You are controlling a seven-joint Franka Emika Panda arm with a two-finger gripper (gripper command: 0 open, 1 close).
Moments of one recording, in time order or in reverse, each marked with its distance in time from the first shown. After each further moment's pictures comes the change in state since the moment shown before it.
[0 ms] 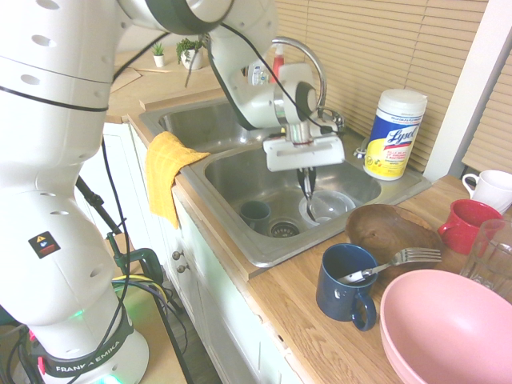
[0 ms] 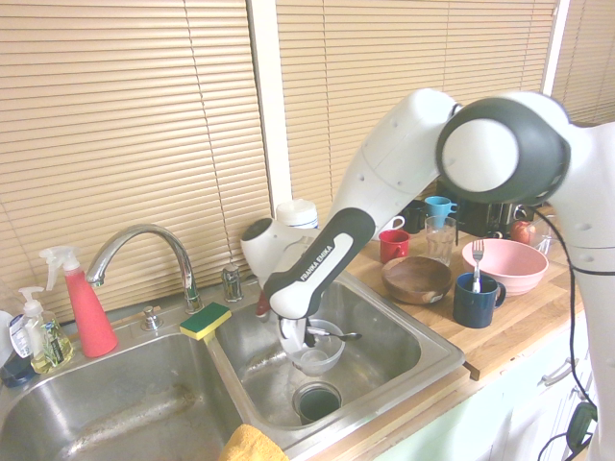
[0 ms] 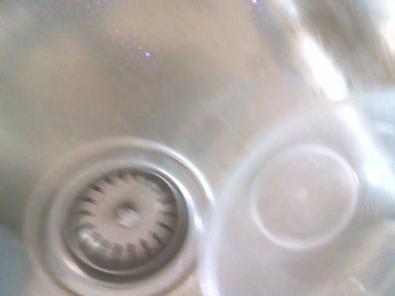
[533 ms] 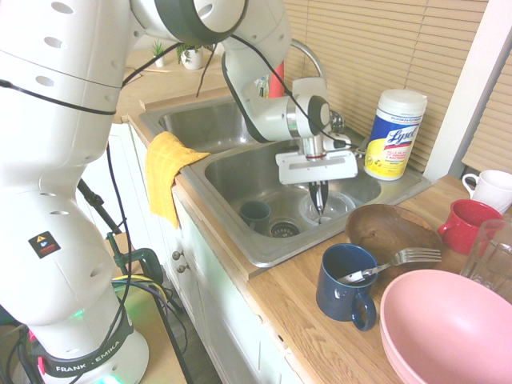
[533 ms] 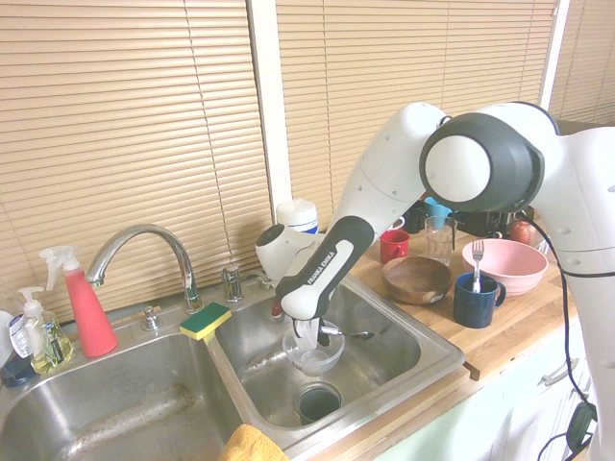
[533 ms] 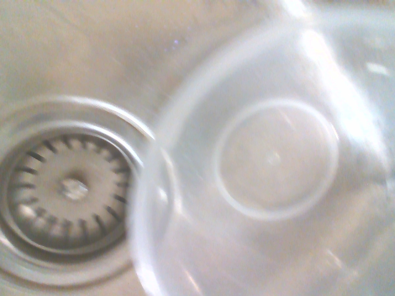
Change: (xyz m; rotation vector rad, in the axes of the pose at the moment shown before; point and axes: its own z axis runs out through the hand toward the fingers) arm 0.008 0.030 0.033 -0.026 -0.030 0.028
